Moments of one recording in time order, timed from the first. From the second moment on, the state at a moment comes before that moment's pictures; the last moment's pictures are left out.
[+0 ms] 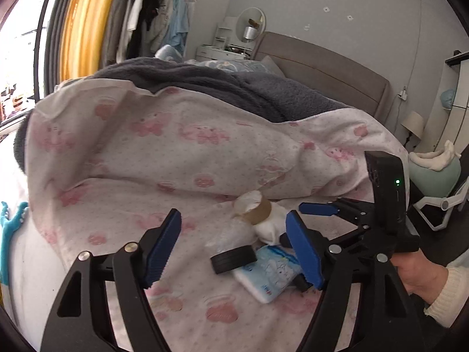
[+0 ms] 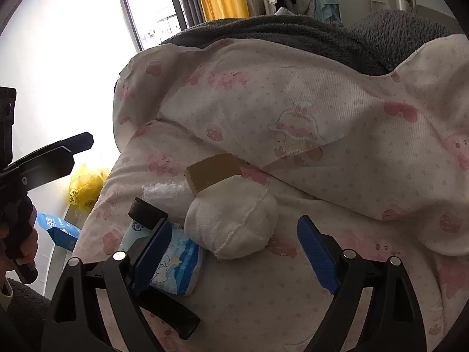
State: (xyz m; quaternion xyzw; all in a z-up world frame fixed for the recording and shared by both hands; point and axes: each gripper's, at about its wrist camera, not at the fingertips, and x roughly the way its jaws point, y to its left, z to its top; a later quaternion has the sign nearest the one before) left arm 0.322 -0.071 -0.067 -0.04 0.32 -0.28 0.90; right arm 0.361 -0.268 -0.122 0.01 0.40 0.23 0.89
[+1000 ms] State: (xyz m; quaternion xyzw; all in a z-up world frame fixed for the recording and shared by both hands) left arm 0.387 -0.132 -0.120 -0.06 0.42 -0.33 0.84; right arm 0.369 -0.268 -0.137 -0.01 0.41 0.29 0.86
